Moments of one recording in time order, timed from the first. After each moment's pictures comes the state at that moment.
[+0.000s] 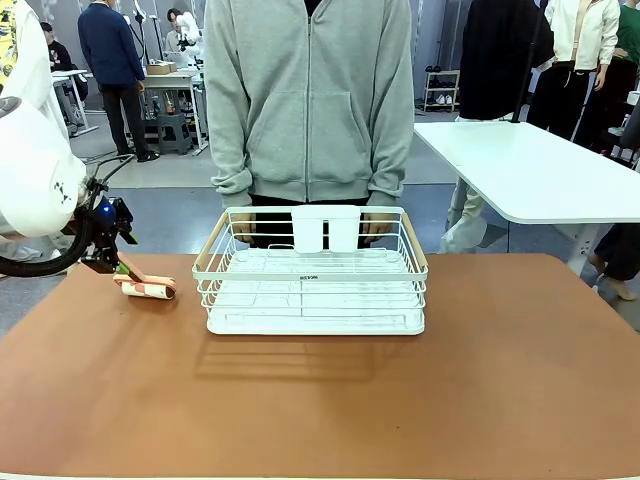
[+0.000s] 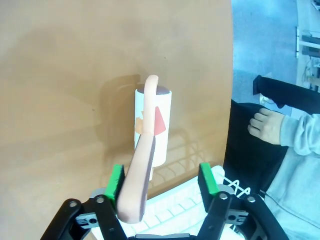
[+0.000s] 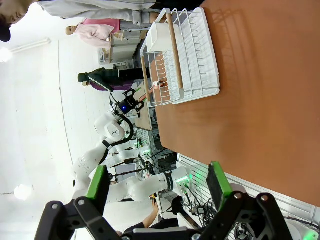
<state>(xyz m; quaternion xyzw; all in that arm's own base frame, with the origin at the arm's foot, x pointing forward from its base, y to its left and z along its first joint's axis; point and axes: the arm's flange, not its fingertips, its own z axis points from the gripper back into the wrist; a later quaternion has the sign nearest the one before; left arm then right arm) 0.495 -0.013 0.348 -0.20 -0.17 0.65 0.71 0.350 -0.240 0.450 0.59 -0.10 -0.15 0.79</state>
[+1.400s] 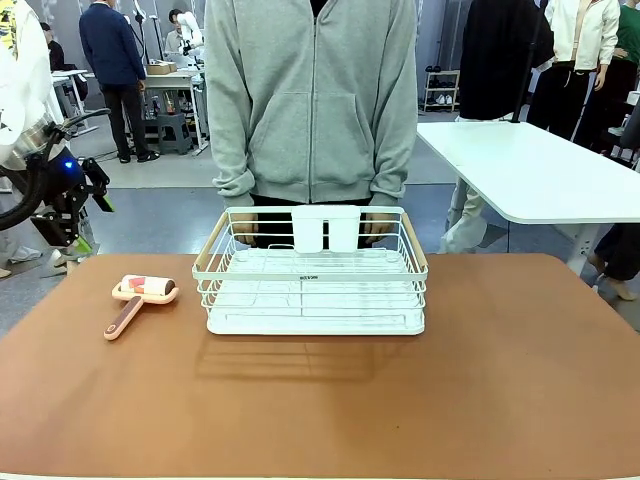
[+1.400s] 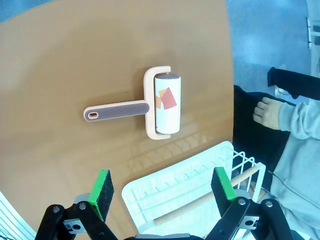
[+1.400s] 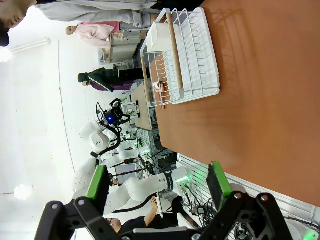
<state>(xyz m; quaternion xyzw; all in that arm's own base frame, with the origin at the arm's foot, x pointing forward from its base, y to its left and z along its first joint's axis) 0.451 -0.006 0.435 -0.17 -0.14 0.63 0.74 0.350 -0.240 0.450 0.59 -0.10 -0.16 0.79</state>
